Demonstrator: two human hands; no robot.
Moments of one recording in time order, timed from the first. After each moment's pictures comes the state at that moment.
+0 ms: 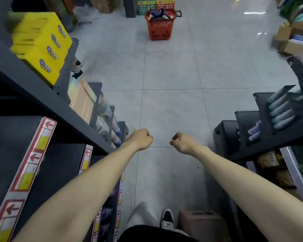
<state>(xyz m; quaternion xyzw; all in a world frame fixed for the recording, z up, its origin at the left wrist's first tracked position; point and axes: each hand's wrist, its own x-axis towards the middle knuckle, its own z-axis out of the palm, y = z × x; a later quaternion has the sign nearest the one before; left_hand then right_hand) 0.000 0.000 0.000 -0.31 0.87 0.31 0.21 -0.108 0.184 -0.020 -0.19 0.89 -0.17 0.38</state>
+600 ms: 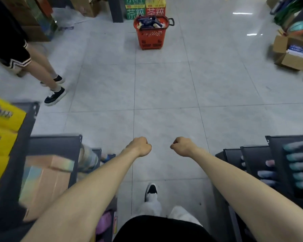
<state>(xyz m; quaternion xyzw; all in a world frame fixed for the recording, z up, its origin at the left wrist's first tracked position) -0.286 -0.175 -0.026 -0.29 0.86 0.31 0.28 -0.396 0.010 -0.035 -0.14 0.89 -0.14 0.42</state>
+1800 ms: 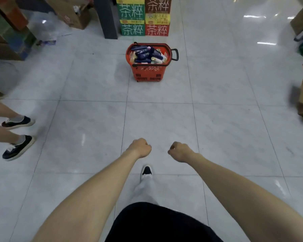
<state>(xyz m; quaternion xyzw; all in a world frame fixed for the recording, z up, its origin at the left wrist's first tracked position) -1.007 -0.510 -0.055 -0.33 0.82 0.36 0.28 -1.112 -0.335 -0.067 -0.16 0.87 -0.08 0.46</state>
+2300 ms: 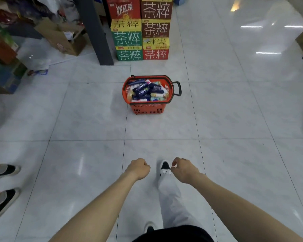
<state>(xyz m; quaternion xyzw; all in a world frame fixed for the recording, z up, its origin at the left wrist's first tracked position) -1.295 -0.706 -0.076 -0.37 0.79 0.40 0.30 -1.408 -0.518 -0.093 -0.16 0.88 -0.10 0.43</state>
